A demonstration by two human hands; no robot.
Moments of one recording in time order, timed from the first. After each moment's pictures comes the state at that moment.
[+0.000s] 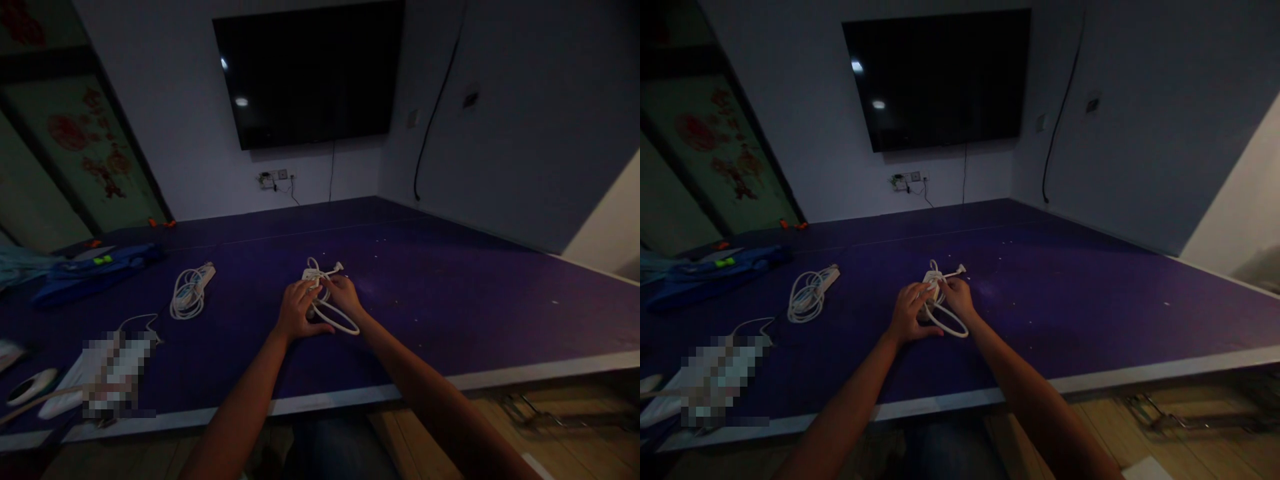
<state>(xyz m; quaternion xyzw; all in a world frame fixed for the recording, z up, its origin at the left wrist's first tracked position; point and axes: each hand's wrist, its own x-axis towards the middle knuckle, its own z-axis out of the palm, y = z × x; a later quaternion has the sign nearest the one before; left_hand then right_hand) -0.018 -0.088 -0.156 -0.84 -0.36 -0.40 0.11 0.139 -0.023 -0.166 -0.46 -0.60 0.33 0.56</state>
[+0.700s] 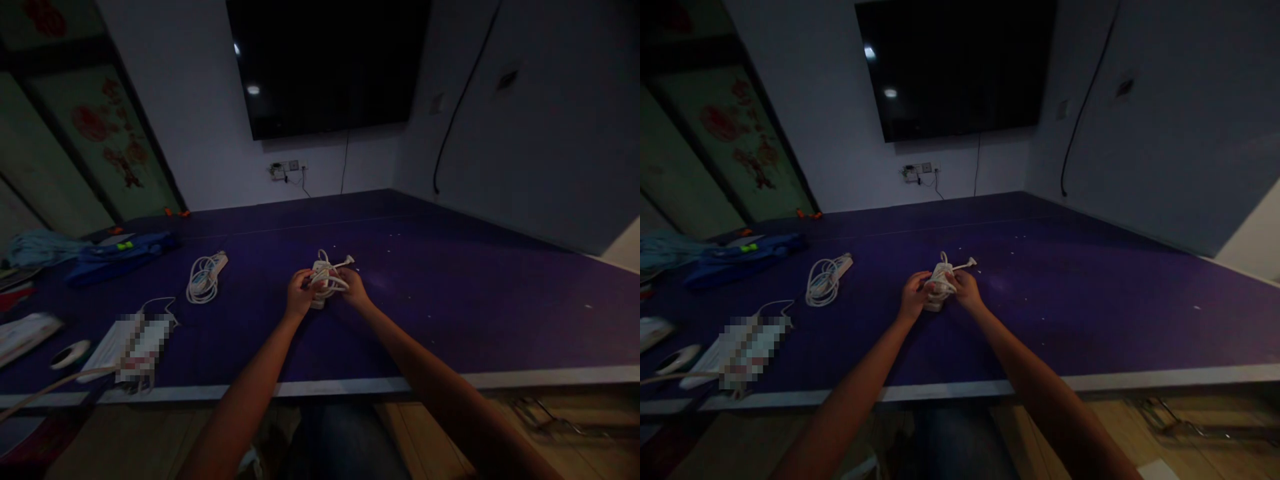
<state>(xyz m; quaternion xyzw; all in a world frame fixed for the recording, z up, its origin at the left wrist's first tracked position) -0.010 -0.065 -0.162 -0.53 -0.43 -0.65 -0.34 0.134 -0.015 -0.176 -0.35 -0.63 0.41 0.56</state>
